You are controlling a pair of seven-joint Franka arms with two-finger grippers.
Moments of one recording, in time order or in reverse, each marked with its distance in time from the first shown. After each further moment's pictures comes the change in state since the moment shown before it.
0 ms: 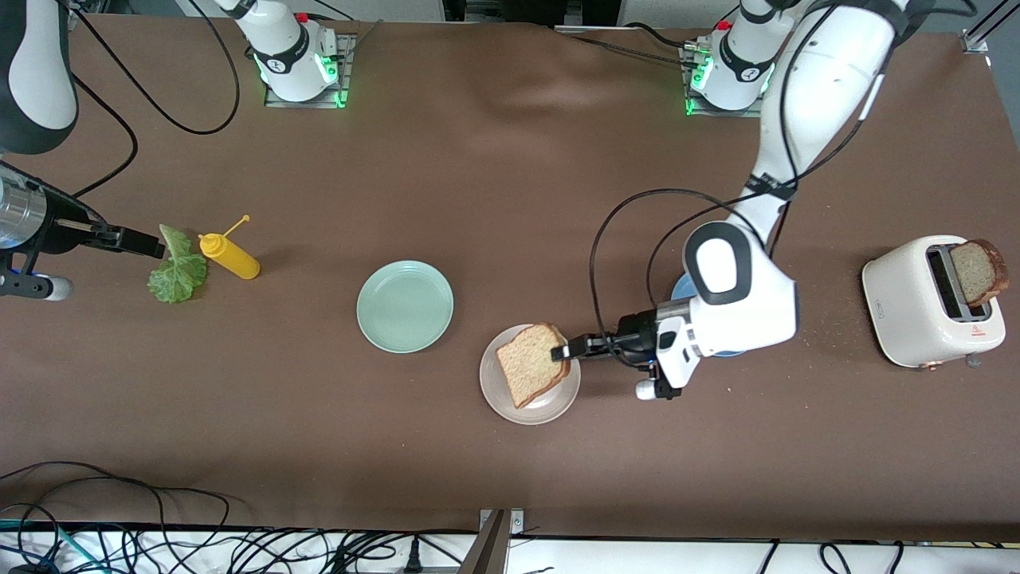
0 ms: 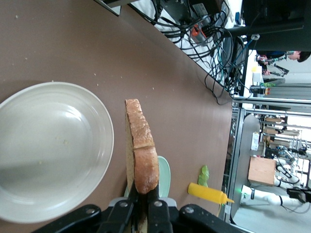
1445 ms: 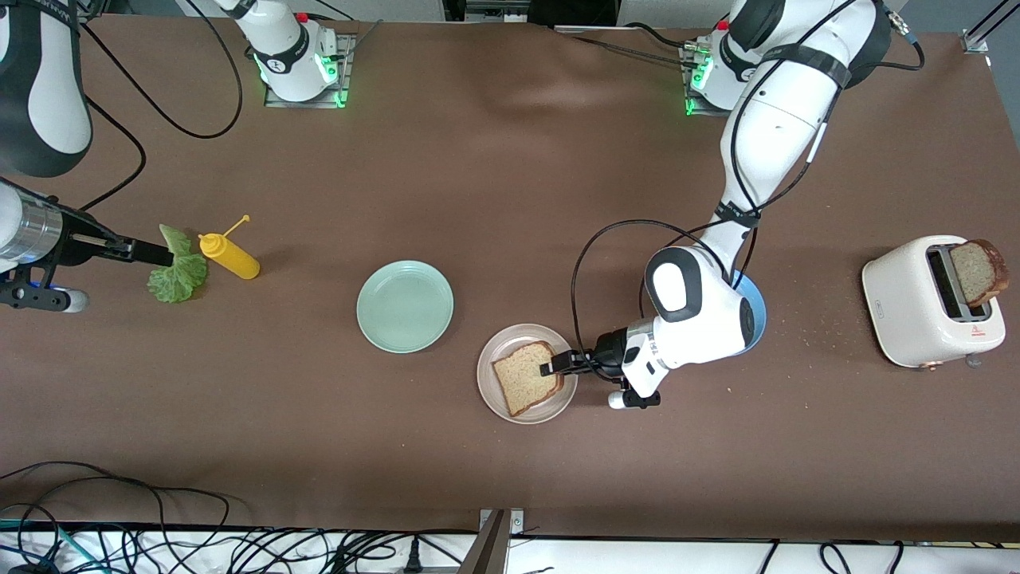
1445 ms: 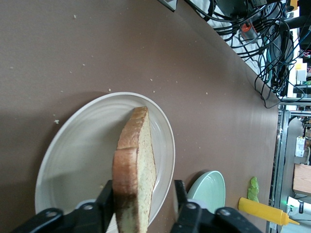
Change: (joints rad) left arm -0.060 0.119 0.061 0.048 0.090 0.067 0.008; right arm -0.014 0.048 -0.003 0.000 -0.018 0.010 -0.007
